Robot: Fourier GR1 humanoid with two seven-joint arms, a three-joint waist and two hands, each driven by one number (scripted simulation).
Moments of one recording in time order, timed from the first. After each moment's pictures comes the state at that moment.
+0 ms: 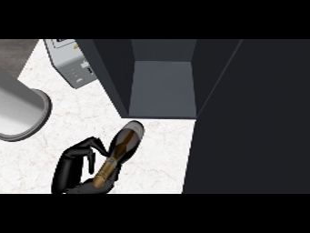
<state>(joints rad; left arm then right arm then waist) 0.13 0.07 -0.19 -1.51 -0.06 0.16 -0.51 -0.08 -0.08 0.08 -2.46 -0.10 0.08 0.59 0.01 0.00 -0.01</state>
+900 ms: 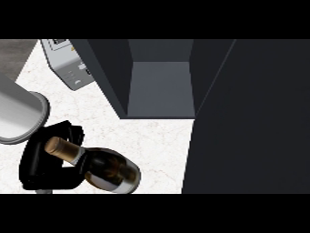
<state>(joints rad) 0.05 0.12 -0.11 -1.76 0.23 -0.01 -0.24 -0.10 -0.08 0.06 -2.47 -0.12 0.09 0.66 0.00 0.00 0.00</state>
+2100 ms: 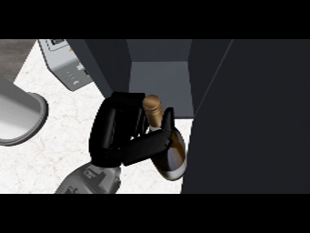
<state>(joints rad) -0.38 0.00 -0.46 -1.76 0.12 0.50 0.09 -0.06 -0.06 0.05 -2.47 -0.13 0.13 0.62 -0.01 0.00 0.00</state>
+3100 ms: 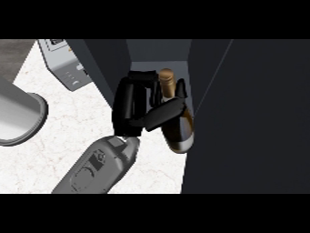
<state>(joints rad) -0.57 0.00 -0.46 -1.49 0.22 0.65 -0.02 -0.07 -0.08 0.01 -2.47 -0.14 0.16 0.64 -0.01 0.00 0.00</state>
